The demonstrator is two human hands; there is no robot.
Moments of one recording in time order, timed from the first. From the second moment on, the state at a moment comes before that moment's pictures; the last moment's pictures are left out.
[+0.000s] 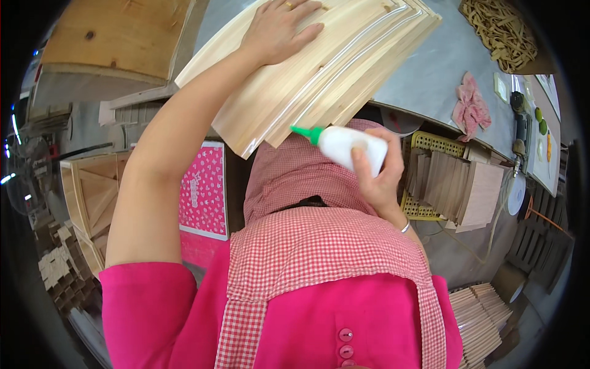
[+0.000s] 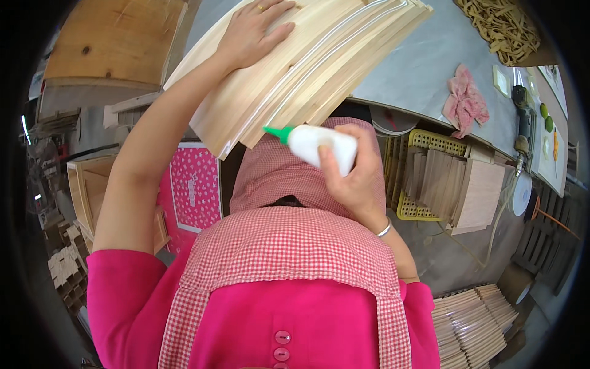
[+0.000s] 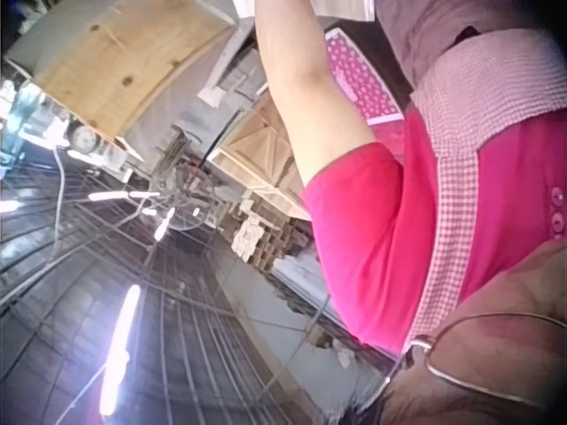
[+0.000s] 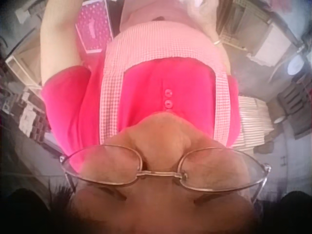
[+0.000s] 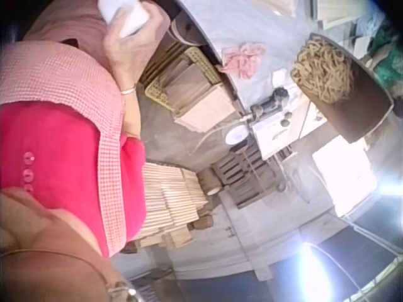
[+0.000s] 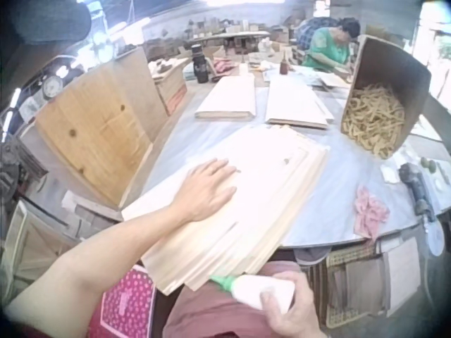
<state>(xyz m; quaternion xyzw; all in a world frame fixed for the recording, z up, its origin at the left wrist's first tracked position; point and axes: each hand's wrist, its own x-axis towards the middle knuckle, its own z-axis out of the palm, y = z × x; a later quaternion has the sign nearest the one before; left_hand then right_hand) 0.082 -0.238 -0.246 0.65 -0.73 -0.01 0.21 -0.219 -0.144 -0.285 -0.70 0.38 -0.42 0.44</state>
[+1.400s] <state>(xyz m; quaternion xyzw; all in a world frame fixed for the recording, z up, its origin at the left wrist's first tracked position) 0.089 -0.247 -0.250 0.65 -0.74 0.01 0.17 -0.260 -0.385 -0.304 -0.46 0.58 -0.59 0.32</state>
